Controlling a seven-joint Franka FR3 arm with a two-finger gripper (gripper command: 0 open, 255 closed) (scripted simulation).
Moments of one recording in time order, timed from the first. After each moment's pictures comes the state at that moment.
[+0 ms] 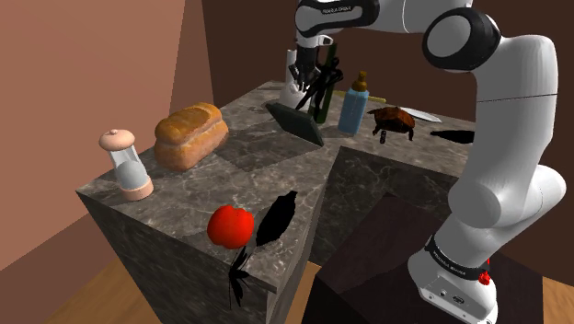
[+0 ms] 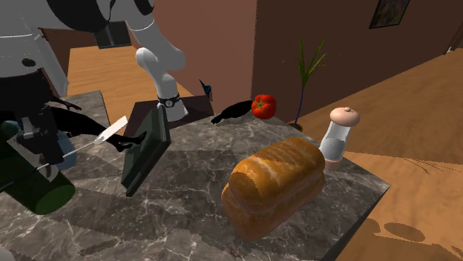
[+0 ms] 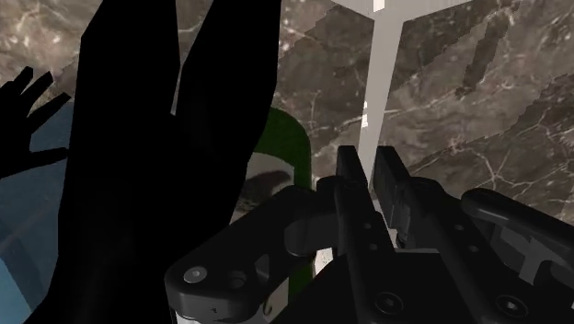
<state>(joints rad) -0.46 0.49 0.33 -1.28 -0.22 1.81 1.11</state>
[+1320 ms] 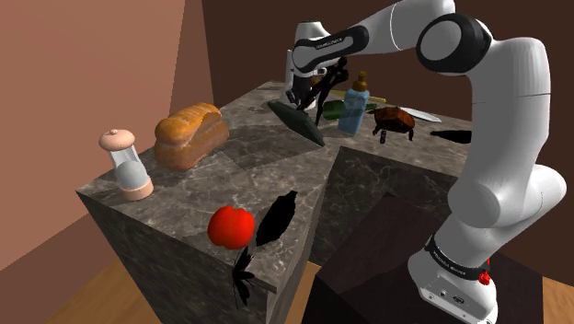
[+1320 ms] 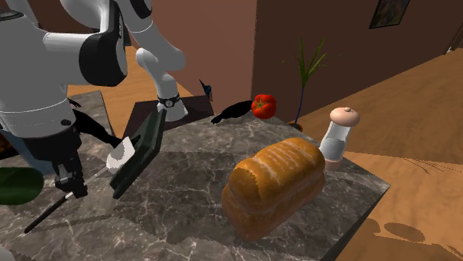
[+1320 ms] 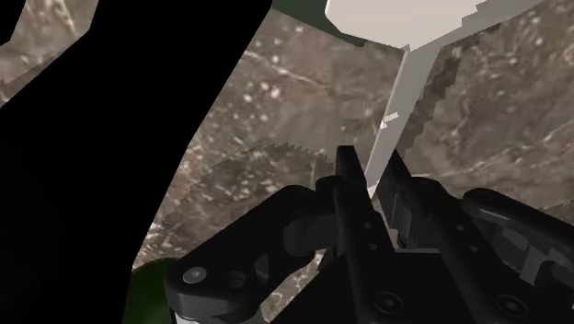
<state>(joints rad) -0.47 0.53 0.32 -1.48 -0.24 2.05 1.14</state>
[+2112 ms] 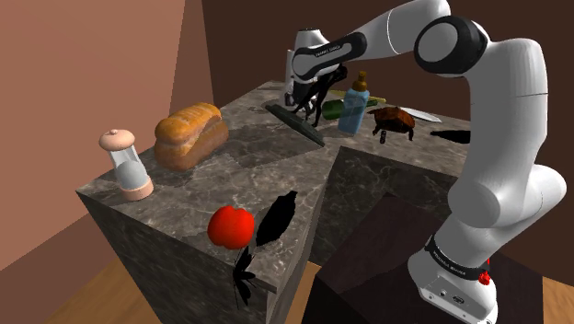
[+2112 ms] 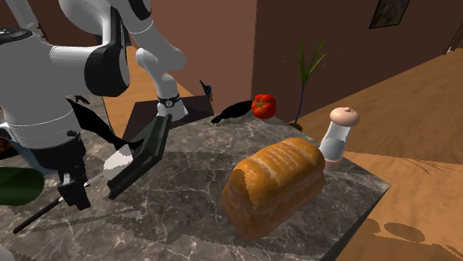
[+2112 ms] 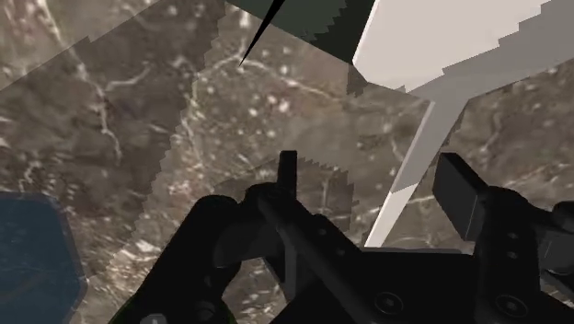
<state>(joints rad) -0.47 0.55 0.31 -1.51 -0.26 2.09 1.15</state>
